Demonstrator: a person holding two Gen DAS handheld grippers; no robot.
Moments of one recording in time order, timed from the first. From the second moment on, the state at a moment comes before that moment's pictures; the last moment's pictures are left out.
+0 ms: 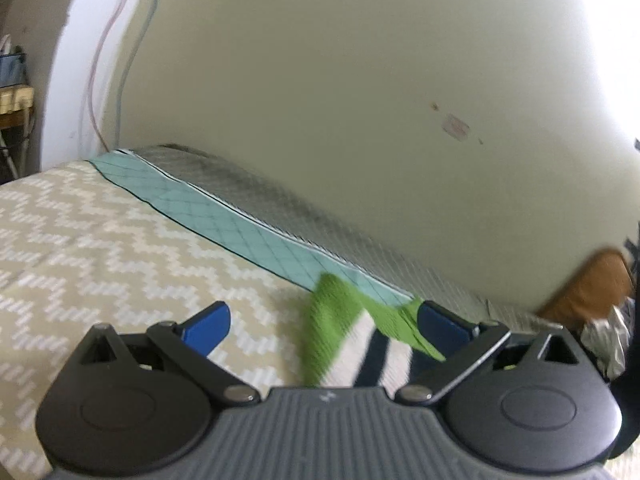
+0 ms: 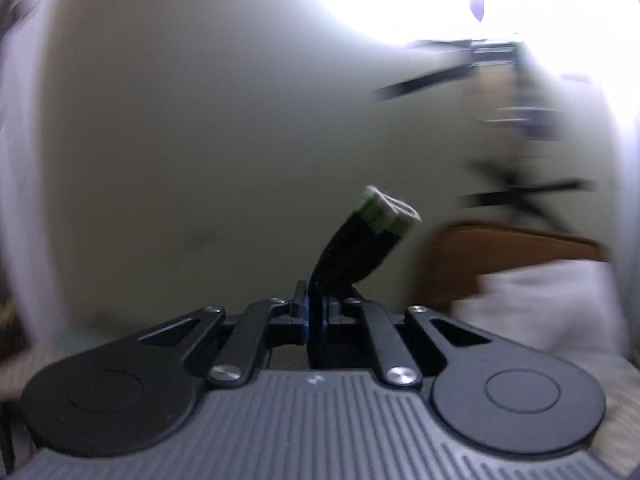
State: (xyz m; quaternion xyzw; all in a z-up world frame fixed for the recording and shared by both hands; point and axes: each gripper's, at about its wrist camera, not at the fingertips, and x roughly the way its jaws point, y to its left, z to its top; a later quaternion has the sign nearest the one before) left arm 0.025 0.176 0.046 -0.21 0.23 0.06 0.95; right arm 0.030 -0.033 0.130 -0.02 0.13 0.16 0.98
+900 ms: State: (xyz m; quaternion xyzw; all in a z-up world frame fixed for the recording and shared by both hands) left arm 0.050 0.109 0.018 -0.05 0.29 0.05 0.95; right arm 0.067 -0.110 0.010 0.02 0.33 0.07 0.94
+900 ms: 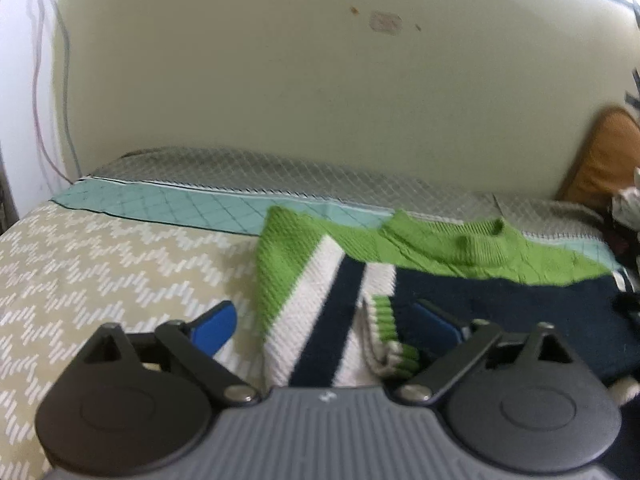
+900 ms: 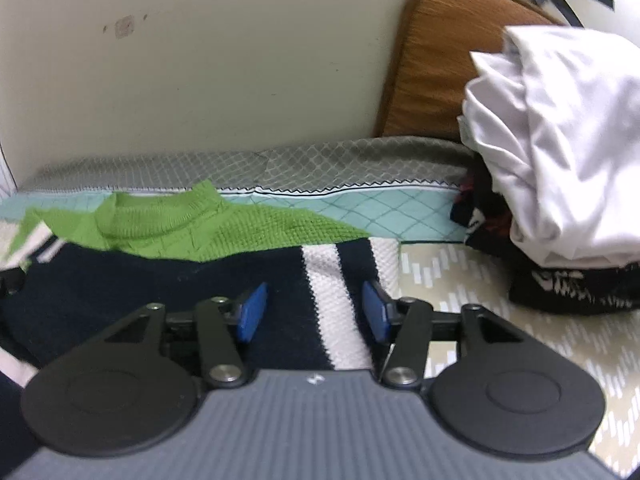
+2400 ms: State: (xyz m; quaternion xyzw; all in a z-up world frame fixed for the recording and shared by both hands) left arm -0.269 0.169 -0.008 -0.22 0.39 -0.13 0.88; right arm -0.210 -0.238 0.020 0.13 0.39 0.32 0.86
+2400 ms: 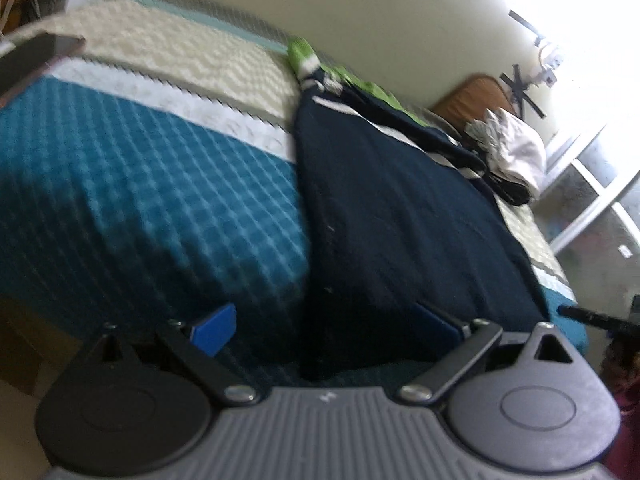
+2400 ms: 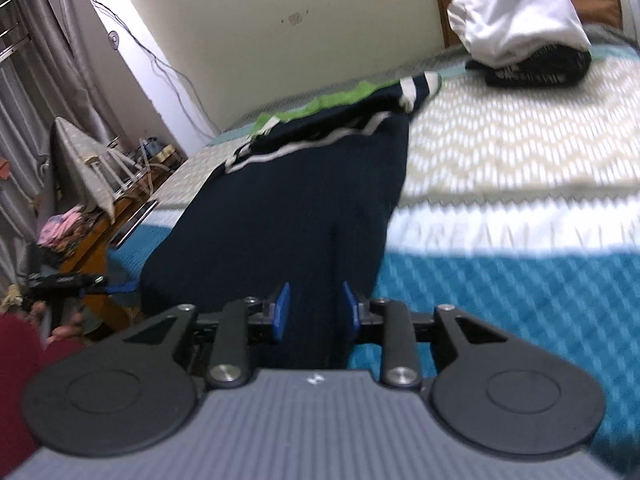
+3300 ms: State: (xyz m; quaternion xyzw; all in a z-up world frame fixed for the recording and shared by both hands) left arm -0.233 0.193 0.051 -0.34 0.30 -0.19 0.87; right arm -0.187 -0.236 0.035 0.19 0.32 0.38 0.84
